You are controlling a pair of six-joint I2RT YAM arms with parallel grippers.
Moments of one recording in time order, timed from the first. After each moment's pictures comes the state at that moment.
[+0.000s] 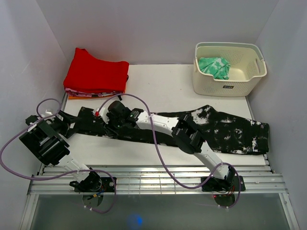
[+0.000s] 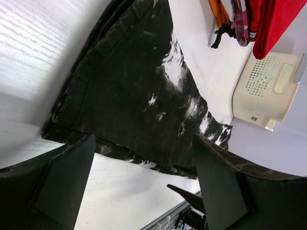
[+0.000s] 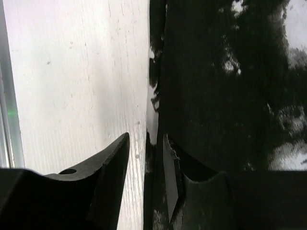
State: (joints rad) left arm 0.84 1.72 0.95 -0.46 0.94 -0.16; right arm 1.10 2.36 1.98 -0.34 -0.36 -0.16
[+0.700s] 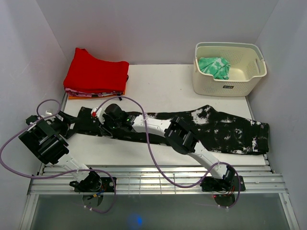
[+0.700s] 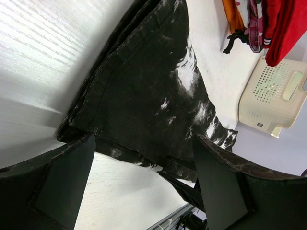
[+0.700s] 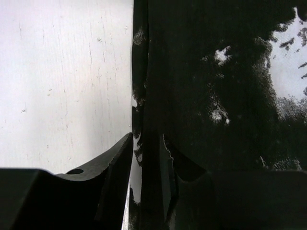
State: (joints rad) left arm 0.84 1.74 0.96 -0.44 0.90 -0.18; right arm 1.12 2.49 2.05 -0.12 -0.33 -0.11
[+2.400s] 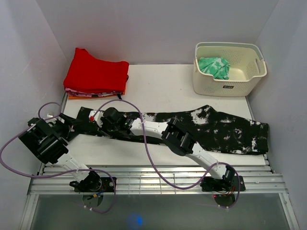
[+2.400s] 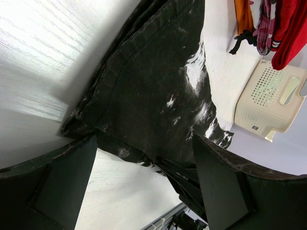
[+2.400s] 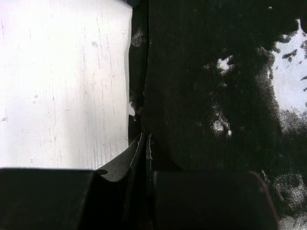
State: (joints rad) left arm 0.84 1.76 0.91 -0.42 0.87 -0.21; right arm 1.15 2.54 2.06 -0.05 -0.28 -0.17
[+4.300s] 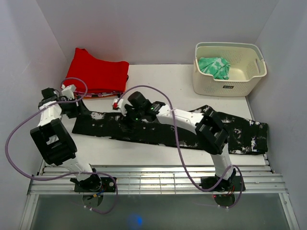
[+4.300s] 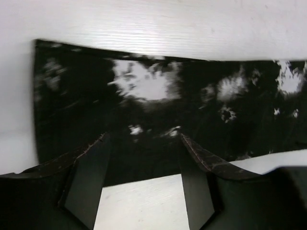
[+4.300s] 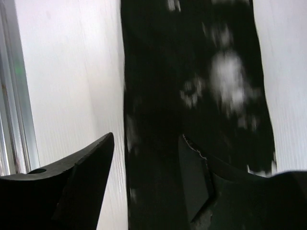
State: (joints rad) left arm 0.54 1.64 1.19 -0.67 0.66 0.28; right arm 1.02 2.07 1.67 -0.27 -0.41 -0.22
